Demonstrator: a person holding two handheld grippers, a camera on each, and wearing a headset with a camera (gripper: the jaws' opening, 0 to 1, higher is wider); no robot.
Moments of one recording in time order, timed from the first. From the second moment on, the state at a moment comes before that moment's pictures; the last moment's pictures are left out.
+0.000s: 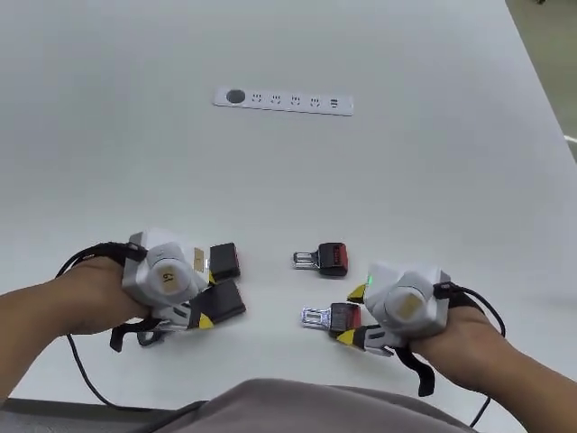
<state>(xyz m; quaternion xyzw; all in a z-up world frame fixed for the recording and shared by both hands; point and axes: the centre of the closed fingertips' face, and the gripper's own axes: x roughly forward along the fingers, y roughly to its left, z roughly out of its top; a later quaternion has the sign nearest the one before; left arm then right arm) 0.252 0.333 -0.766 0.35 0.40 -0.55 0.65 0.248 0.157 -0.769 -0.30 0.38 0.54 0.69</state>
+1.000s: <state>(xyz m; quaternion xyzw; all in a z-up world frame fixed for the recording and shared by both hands) 0.247 0.332 -0.782 0.36 0.39 -0.56 0.63 0.248 0.158 -0.782 -0.33 0.37 0.59 0.64</state>
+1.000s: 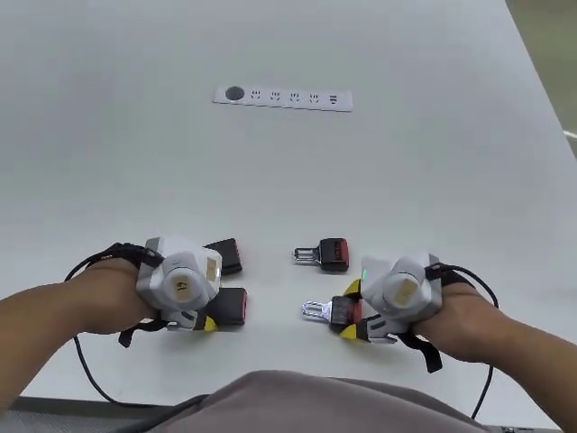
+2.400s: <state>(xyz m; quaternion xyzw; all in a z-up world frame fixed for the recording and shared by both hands) 0.245 0.328 -0.780 0.36 0.40 -0.56 0.63 0.250 0.232 -0.784 -0.33 0.36 0.61 0.62</state>
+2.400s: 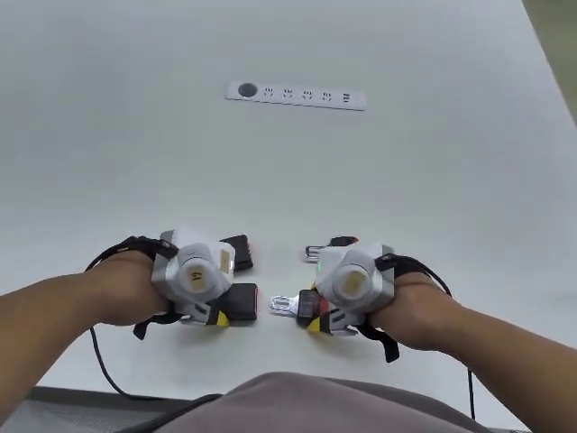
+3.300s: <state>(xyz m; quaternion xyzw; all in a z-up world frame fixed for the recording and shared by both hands) 0.245 0.329 -0.781 0.37 0.40 -0.57 0.62 0.248 0.257 -0.781 -0.34 0.35 0.62 0.61</state>
